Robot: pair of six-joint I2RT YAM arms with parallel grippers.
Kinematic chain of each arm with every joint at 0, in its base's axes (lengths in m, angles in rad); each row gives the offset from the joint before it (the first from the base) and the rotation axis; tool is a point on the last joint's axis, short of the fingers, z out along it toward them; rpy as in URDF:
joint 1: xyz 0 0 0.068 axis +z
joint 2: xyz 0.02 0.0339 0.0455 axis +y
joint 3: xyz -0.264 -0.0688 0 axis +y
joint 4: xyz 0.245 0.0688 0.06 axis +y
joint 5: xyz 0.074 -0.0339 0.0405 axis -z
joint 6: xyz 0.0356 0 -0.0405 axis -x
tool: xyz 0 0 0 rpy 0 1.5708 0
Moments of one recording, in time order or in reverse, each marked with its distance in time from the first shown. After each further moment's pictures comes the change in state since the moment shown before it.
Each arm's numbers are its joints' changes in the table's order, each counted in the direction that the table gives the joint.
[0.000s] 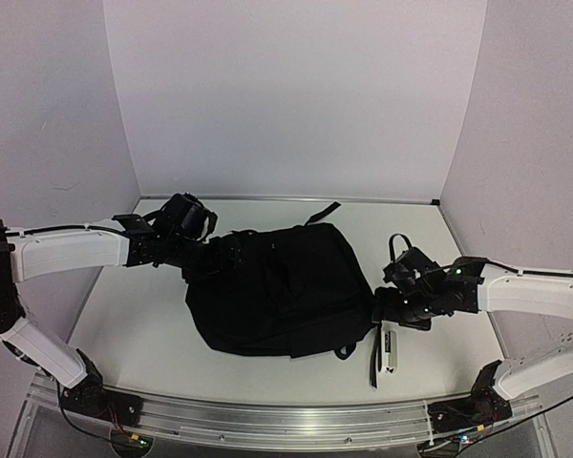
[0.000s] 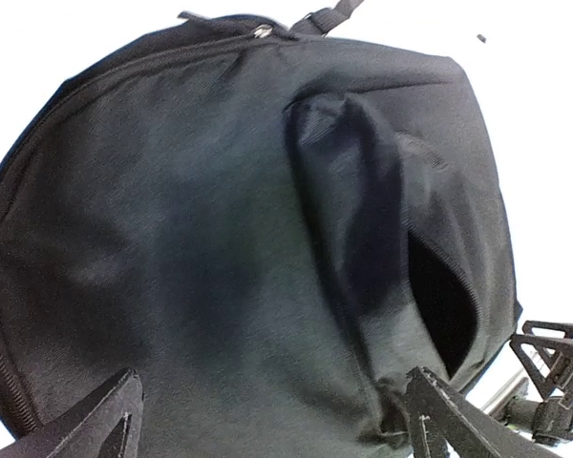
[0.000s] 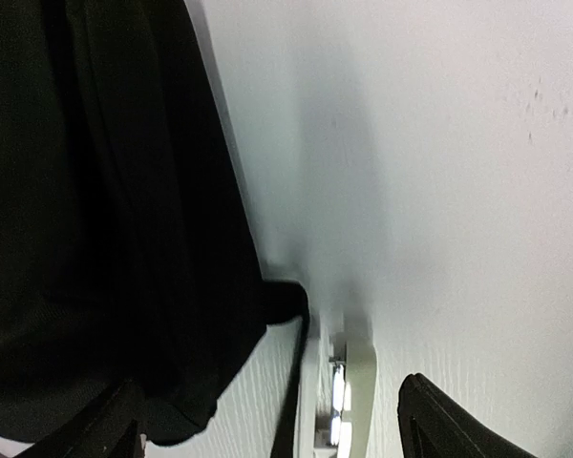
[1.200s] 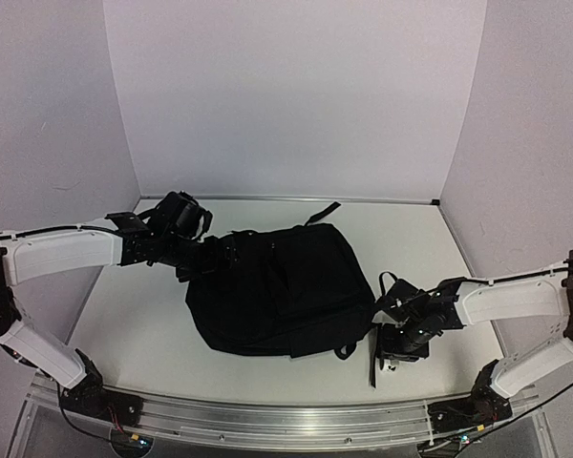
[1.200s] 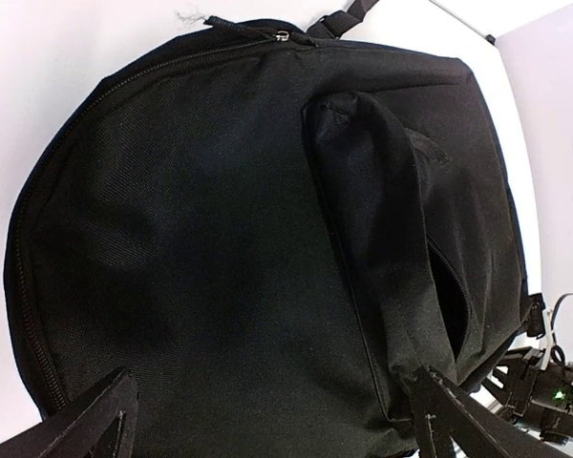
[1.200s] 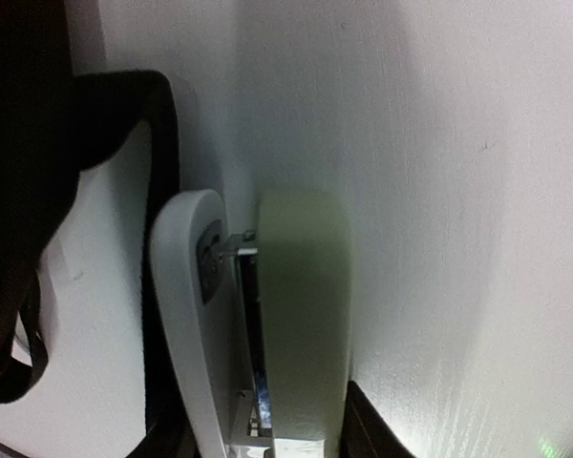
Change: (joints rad) left arm 0.010 -0.041 0.006 0.059 -0.022 -0.020; right arm 0.001 0.111 0.182 -0.046 -0.234 -0.029
